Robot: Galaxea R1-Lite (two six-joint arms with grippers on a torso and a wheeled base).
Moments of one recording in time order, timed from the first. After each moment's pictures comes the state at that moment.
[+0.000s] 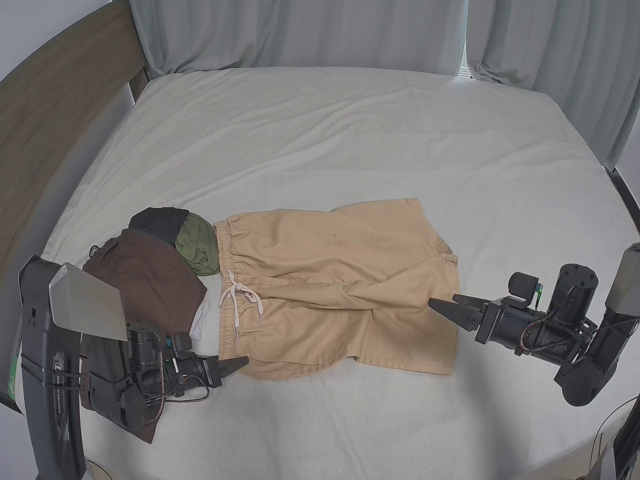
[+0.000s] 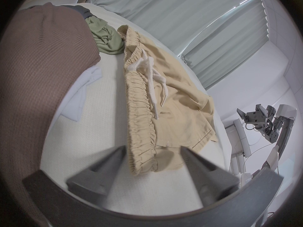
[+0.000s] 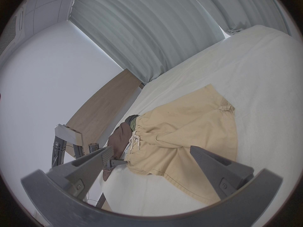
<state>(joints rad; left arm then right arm) -0.15 2.46 -0.38 -1.55 -0.52 -0.33 0.30 2.00 -0.29 -1.54 0.48 0.45</state>
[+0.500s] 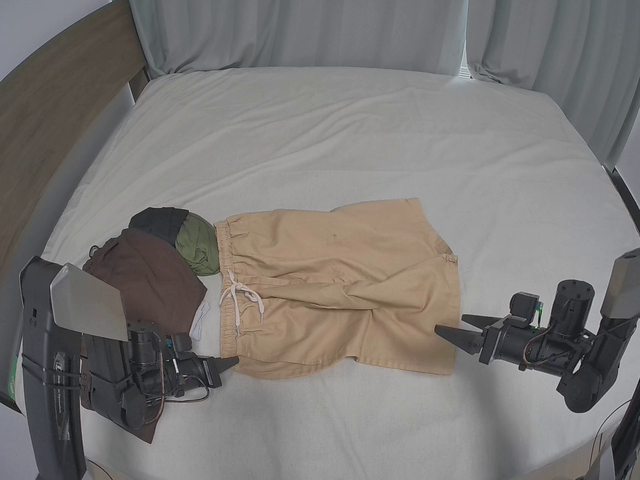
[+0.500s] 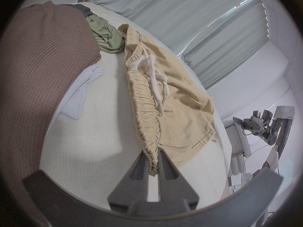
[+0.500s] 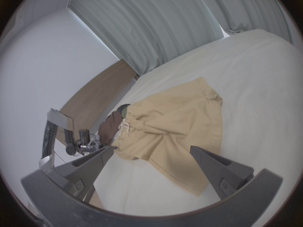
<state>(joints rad) -0.15 2.47 -0.39 -1.55 -0.52 -0.33 0.25 2.05 -0.22 -1.54 0.49 0.32</state>
